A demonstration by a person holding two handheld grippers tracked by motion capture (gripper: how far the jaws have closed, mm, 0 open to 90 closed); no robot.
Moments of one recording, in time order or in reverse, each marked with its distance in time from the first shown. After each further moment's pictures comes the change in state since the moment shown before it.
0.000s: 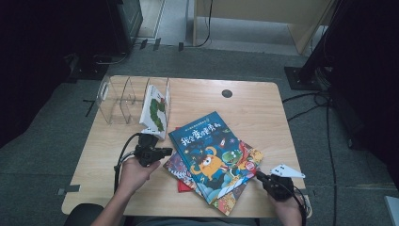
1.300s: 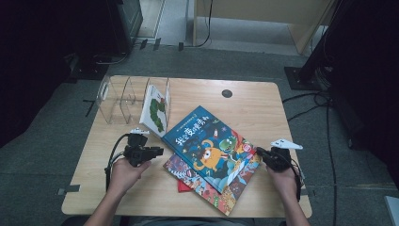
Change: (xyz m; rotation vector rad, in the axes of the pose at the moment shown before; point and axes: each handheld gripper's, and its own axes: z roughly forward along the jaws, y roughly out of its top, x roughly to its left) left arm 0.027 -0.009 -0.011 -0.007 0.053 -0.050; right arm -0.051 0.049 0.049 -0.038 -0.018 0.050
